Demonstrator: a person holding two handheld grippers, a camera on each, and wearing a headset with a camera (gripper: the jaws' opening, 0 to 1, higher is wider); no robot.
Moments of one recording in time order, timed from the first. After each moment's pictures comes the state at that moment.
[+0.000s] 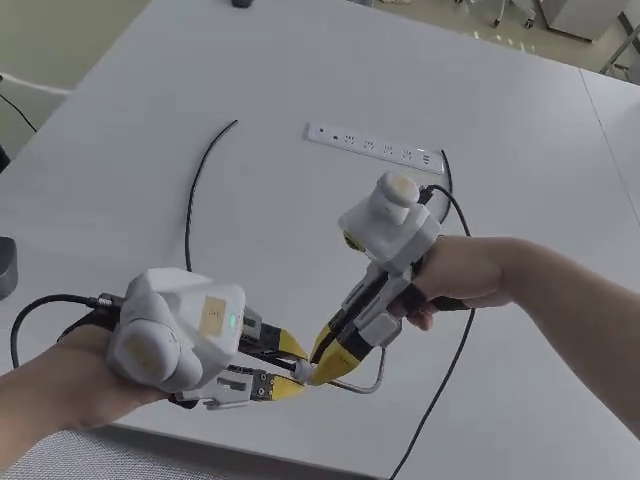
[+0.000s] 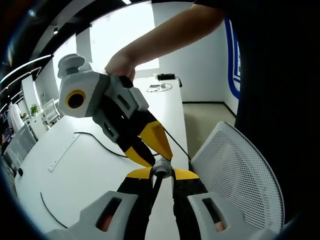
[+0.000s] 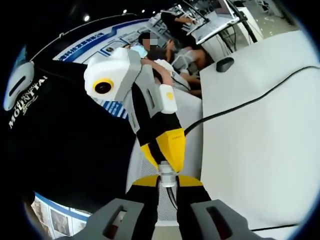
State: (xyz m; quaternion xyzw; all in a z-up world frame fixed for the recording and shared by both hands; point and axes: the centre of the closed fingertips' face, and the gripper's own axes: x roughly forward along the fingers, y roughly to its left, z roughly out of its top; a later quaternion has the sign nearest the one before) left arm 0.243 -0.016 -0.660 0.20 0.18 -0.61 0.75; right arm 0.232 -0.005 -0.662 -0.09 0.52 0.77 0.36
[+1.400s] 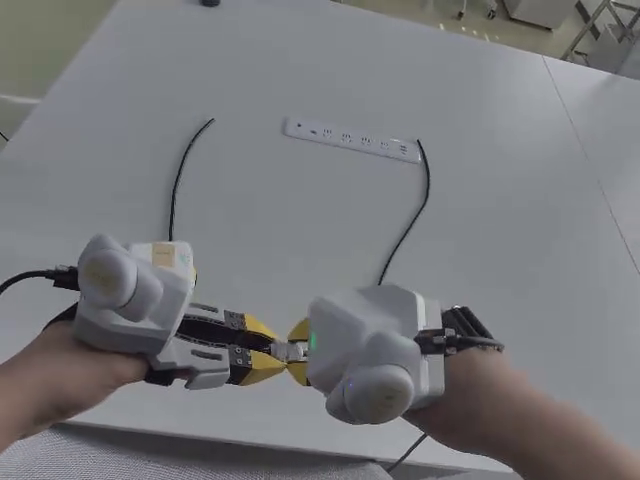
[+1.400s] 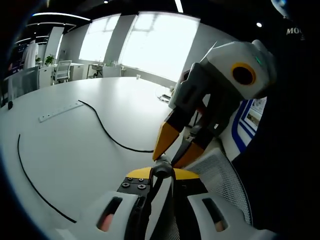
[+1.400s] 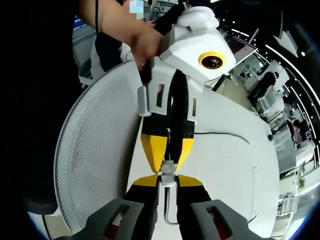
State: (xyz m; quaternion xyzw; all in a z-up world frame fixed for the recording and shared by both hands) left arm 0.241 0.003 -0.655 -0.01 0.27 -0.57 0.77; right arm 0.236 0.014 -0.662 -0.45 0.23 0.61 0.61
